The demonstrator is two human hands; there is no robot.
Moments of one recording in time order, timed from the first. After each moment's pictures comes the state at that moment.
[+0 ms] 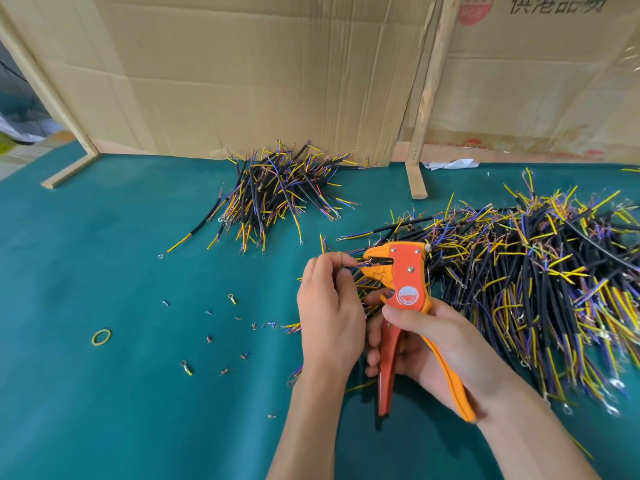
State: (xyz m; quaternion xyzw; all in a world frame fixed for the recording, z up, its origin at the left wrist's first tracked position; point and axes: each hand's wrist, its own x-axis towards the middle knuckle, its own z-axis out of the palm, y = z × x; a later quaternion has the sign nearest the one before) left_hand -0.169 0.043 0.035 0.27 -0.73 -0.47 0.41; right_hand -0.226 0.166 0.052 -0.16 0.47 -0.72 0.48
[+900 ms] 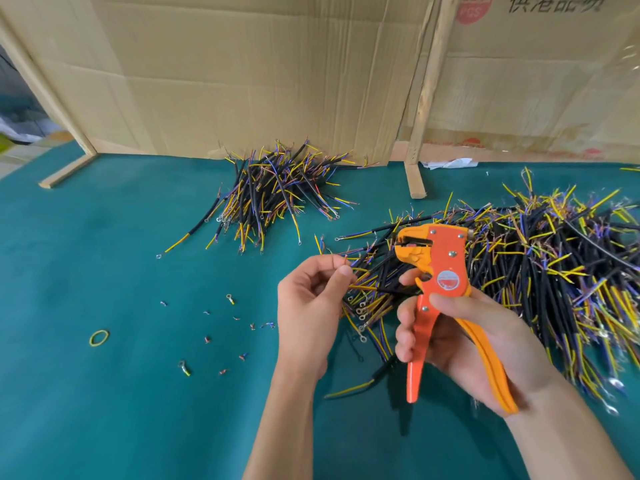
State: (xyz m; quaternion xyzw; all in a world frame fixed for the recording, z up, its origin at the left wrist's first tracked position) left_hand -0.159 0.027 0.036 0.22 -0.57 -0.71 0.36; right_hand -0.253 0.189 0.049 -0.21 0.40 -0.75 0.48
